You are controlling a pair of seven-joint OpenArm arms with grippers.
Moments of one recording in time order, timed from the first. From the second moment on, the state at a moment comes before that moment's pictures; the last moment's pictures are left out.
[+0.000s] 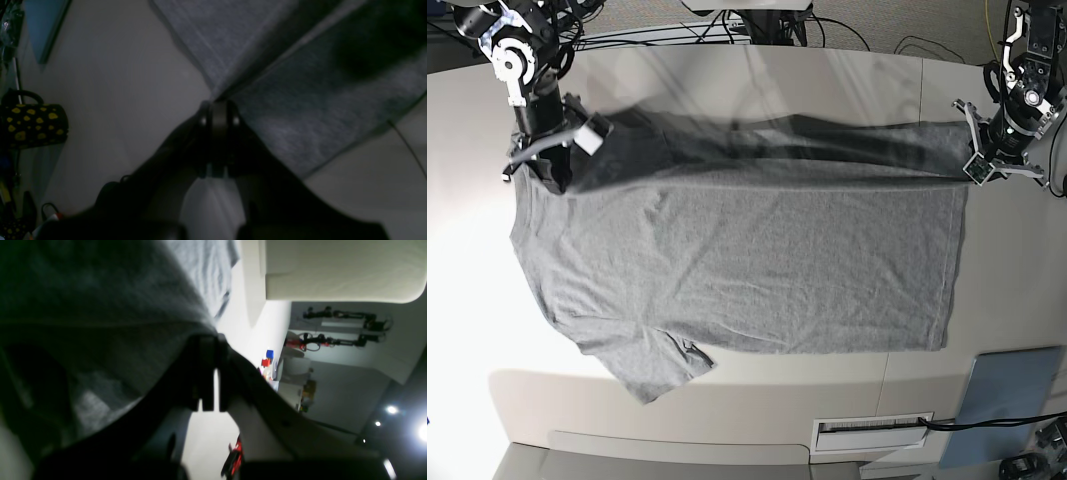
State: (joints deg) left arm 27.1 -36.9 -9.4 100.4 3.3 -23.7 20.3; right arm -30.5 48.1 -15.6 116.3 -37.1 -4.1 -31.5
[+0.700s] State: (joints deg) left arm 20.7 -36.9 -9.4 96.8 0.5 -23.6 20.1; right arm -24.3 48.0 -15.6 116.2 -31.5 -1.7 -30.1
